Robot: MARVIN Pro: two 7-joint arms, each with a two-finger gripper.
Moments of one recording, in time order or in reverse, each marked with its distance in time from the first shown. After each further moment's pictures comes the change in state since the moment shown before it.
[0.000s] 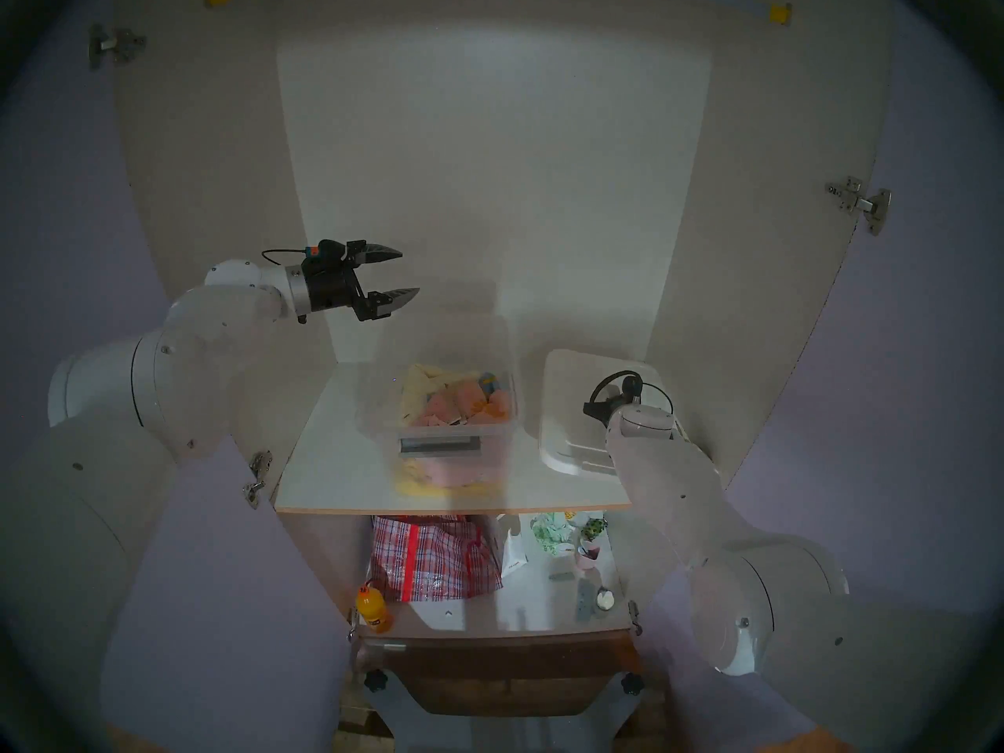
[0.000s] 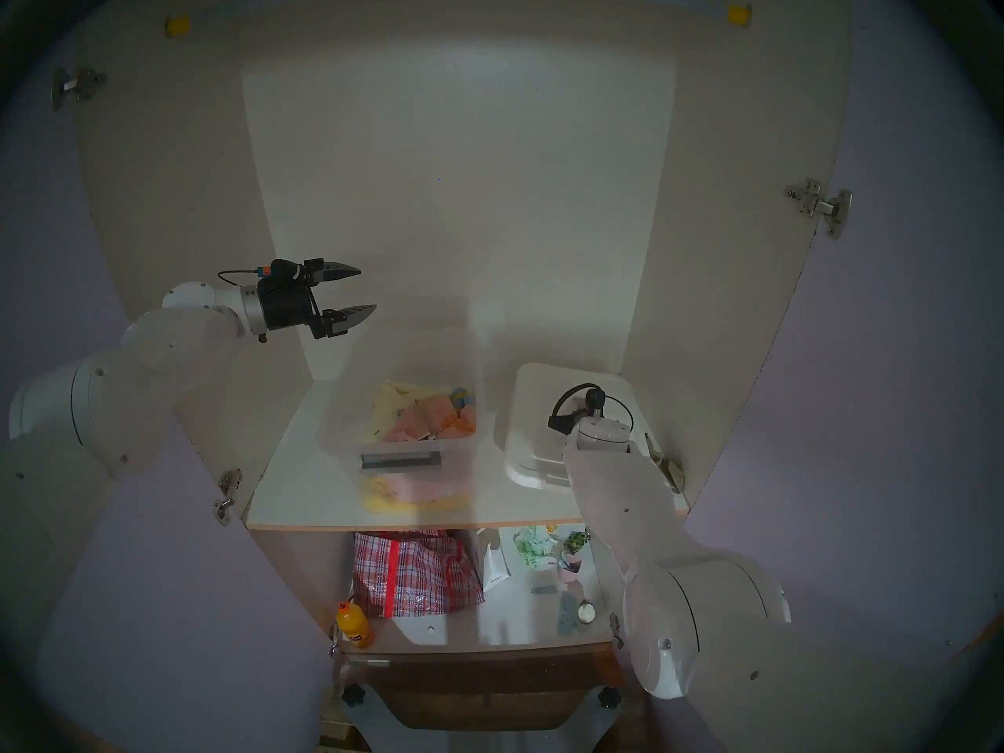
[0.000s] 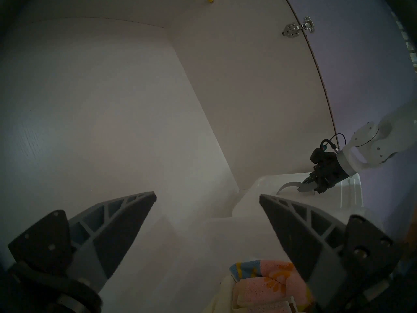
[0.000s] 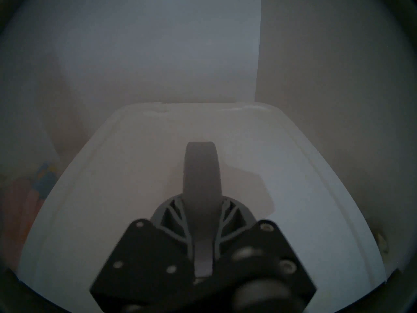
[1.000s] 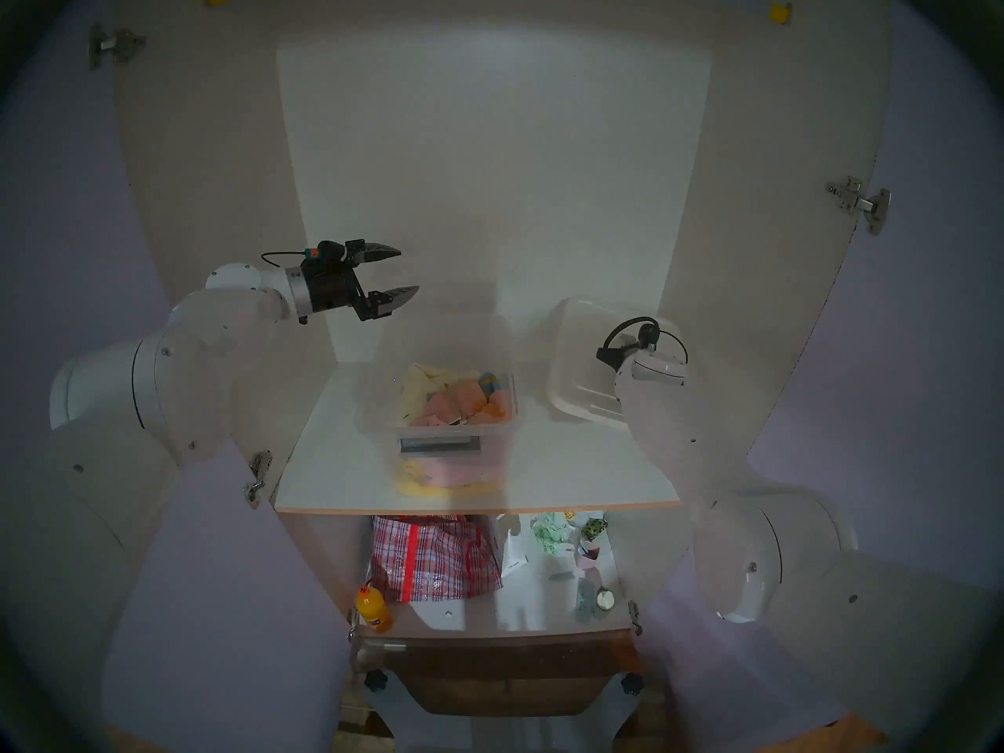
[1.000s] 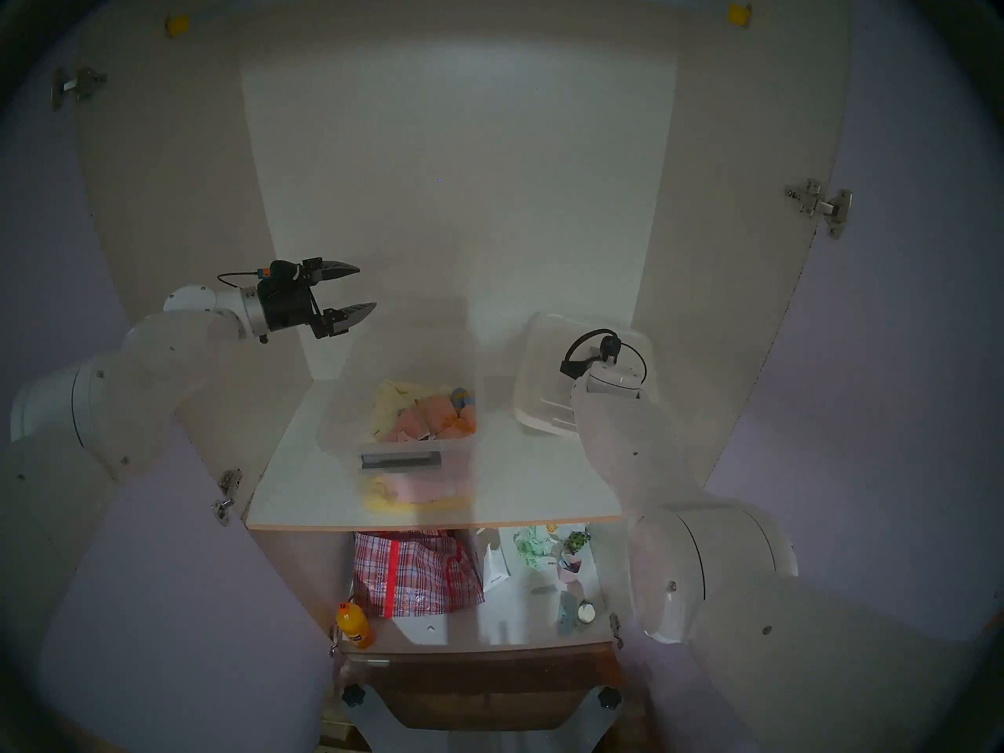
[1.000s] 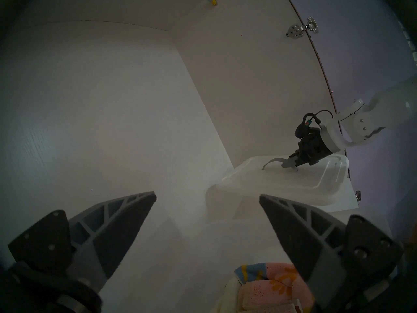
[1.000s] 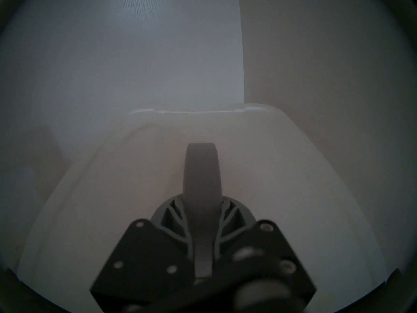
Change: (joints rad) left arm 0.008 -0.002 -0.014 0.000 0.000 -0.023 0.024; right arm 0.153 0.006 0.042 0.033 0.024 0.000 -0.048
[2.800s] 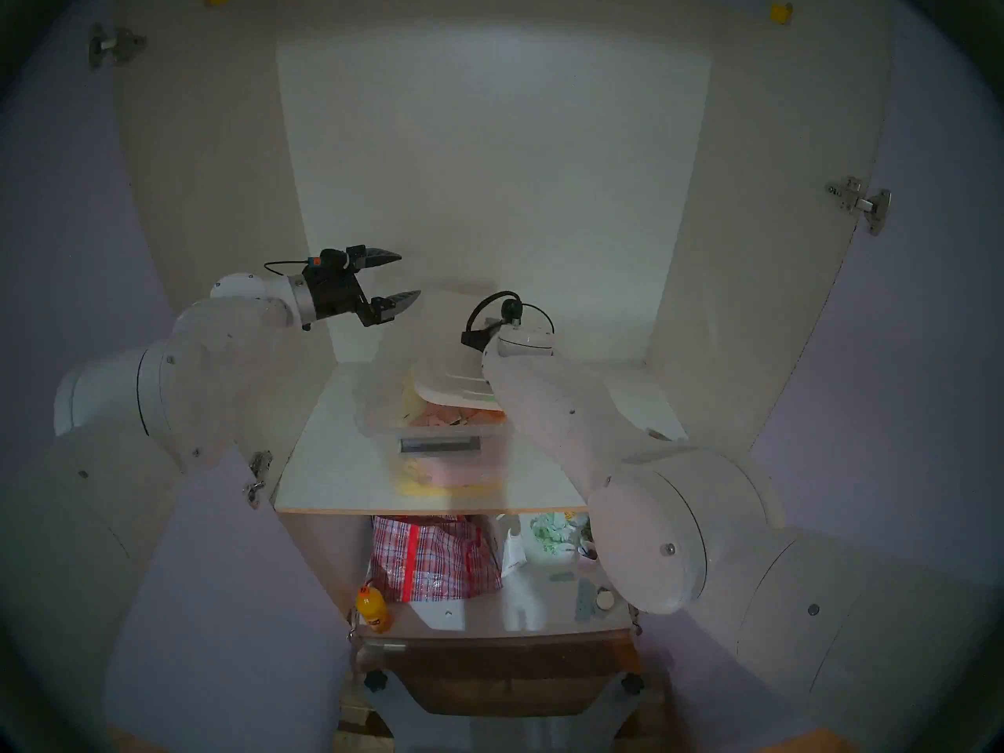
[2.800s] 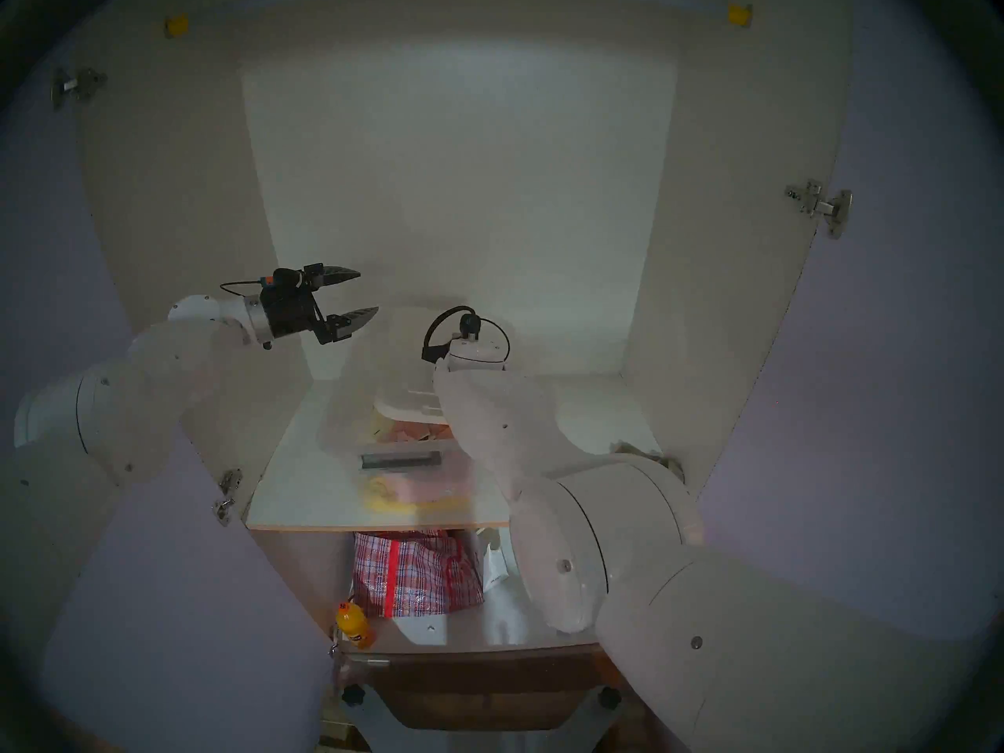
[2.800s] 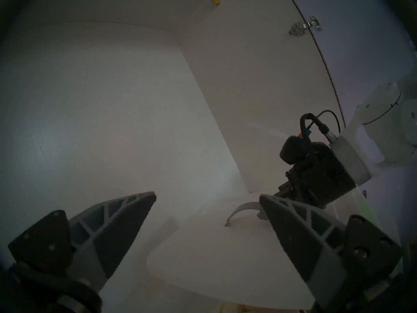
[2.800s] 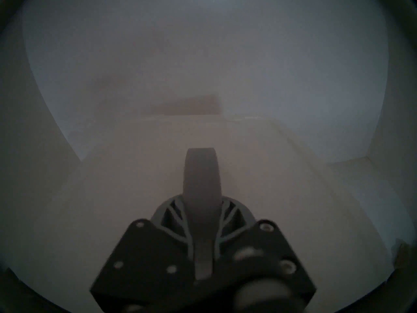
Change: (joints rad) left arm 0.027 -0.006 -0.008 0.001 0.001 -0.030 0.032; right arm 0.126 -0.338 -0.139 0.177 -0.010 0.002 0.002
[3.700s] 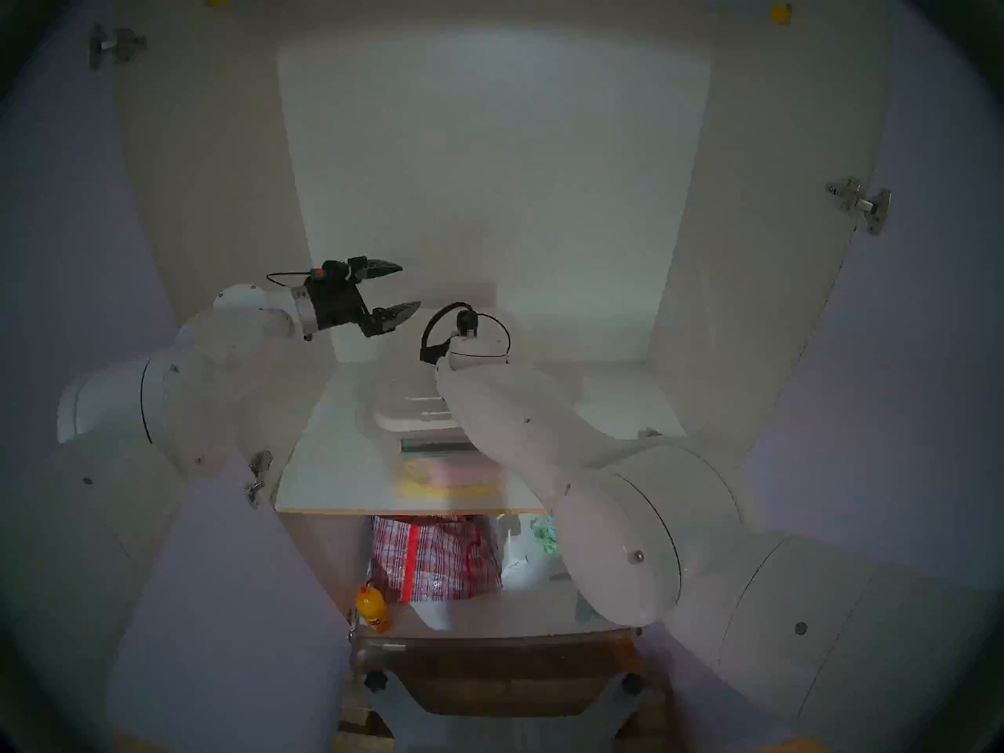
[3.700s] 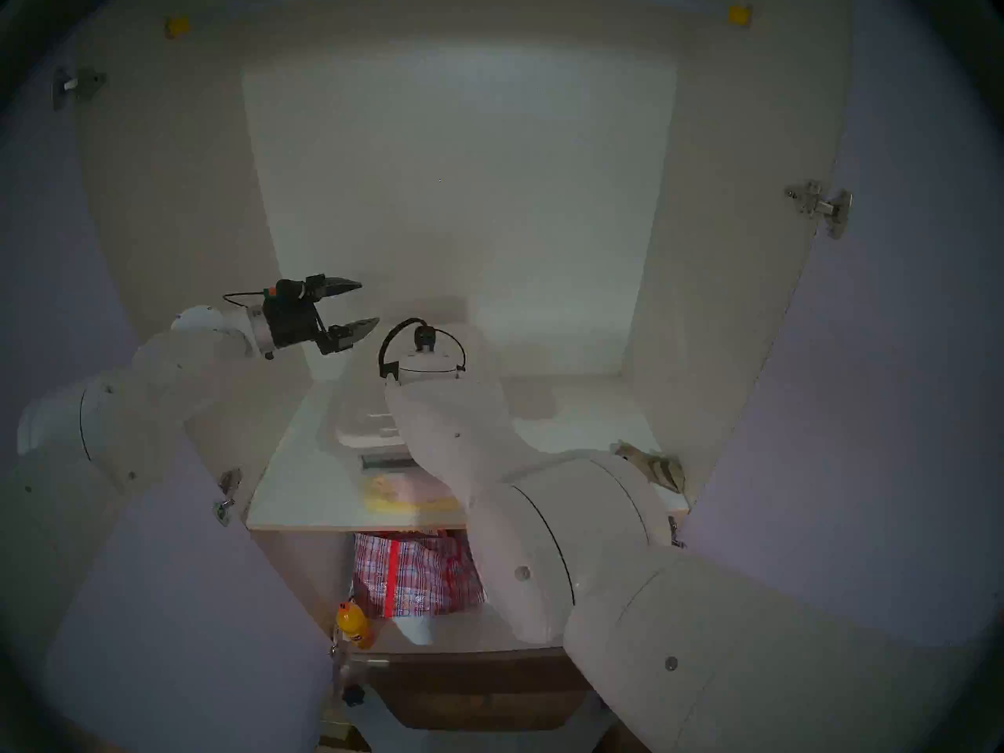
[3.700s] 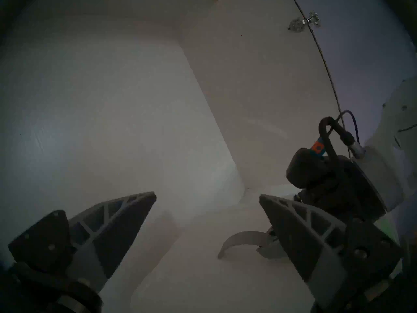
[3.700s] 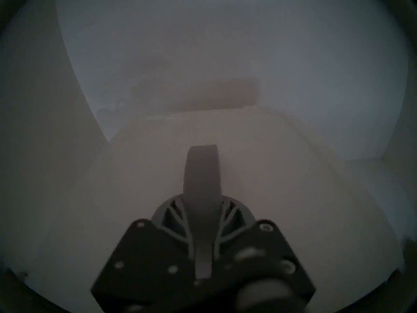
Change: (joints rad) left arm 0.025 0.000 0.000 0.004 0.003 -0.005 0.006; right arm 0.023 -0.098 -0.055 0.079 -0.026 0.000 -0.053
